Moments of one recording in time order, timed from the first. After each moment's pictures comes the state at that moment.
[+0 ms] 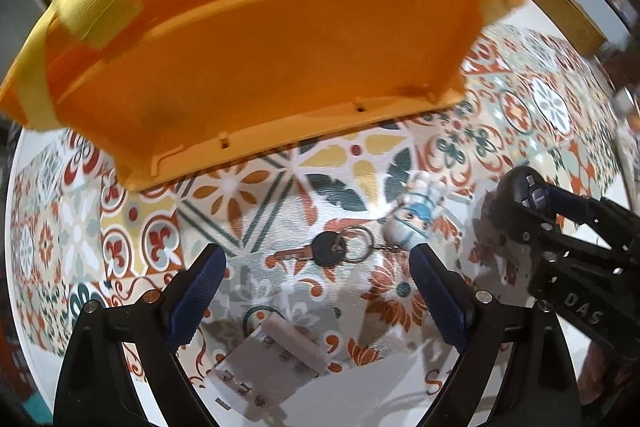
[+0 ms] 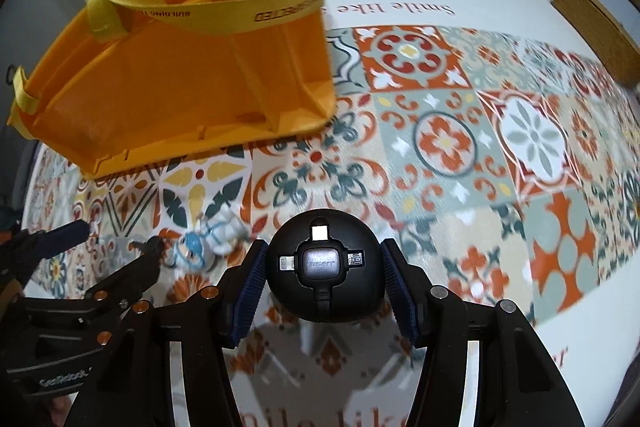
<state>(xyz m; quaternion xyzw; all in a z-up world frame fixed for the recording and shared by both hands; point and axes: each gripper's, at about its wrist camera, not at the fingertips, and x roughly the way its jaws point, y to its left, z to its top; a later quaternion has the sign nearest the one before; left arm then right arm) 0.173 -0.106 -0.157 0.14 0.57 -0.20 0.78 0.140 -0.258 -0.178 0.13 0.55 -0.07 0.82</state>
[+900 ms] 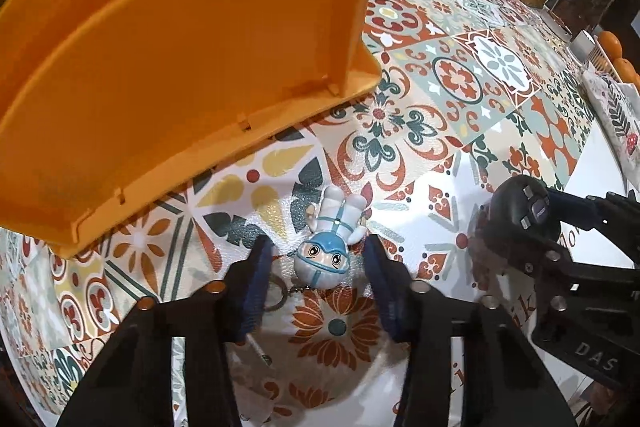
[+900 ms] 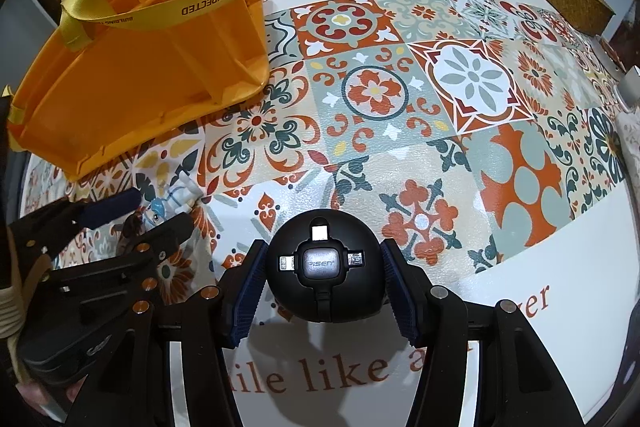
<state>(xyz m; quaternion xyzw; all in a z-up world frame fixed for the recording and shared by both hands) 0.169 -0.162 -0.186 0.19 0.56 -0.29 0.75 0.109 -0.282 -0.175 0.16 0.57 -0.11 0.80</state>
